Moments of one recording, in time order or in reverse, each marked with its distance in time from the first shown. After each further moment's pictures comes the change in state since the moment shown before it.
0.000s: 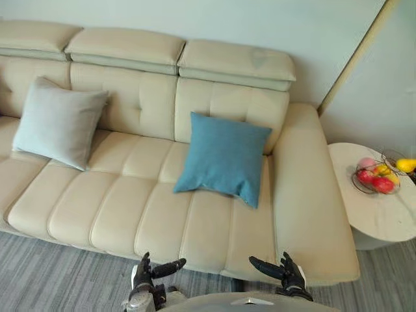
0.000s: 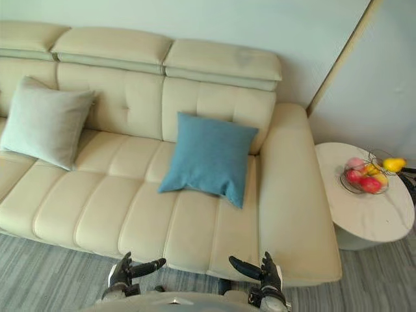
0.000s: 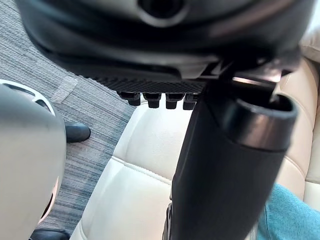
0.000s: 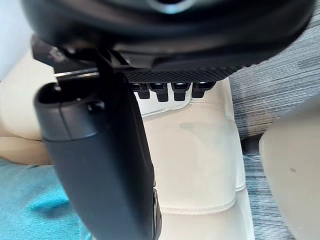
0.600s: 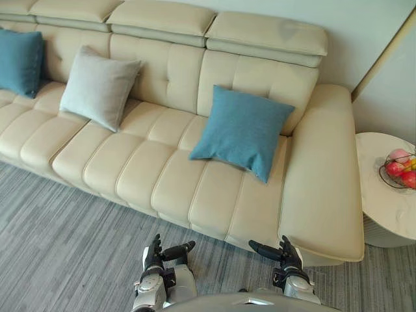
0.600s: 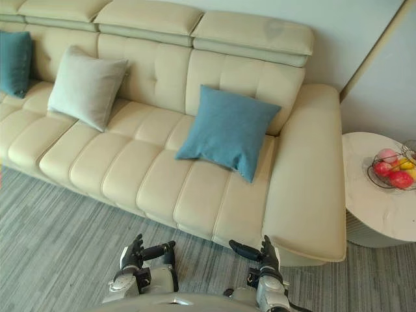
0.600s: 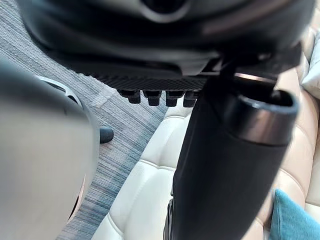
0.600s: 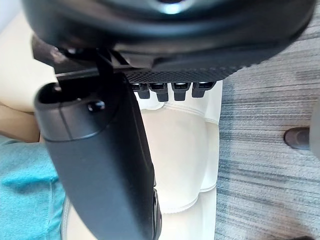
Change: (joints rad) left arm -0.048 -0.060 -0.006 -0.061 0.019 0.012 0.005; right arm -0.142 -0.021 -0.004 0.067 0.000 0.017 -0.044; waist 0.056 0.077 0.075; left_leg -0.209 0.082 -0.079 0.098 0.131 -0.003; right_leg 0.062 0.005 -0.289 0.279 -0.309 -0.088
